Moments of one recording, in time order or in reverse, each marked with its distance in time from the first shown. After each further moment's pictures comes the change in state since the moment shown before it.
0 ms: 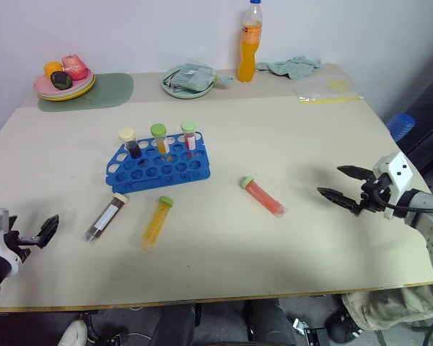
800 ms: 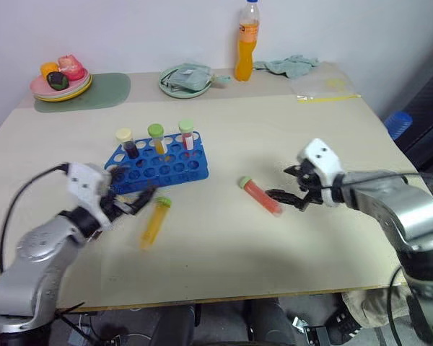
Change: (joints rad) left arm -0.259 -0.026 -0.536 -0.251 -0.059 -0.053 -0.151; right arm -0.476 0.064 0.421 -0.408 0.032 0.947 -0.289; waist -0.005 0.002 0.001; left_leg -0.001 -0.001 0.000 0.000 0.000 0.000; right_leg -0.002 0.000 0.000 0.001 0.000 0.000
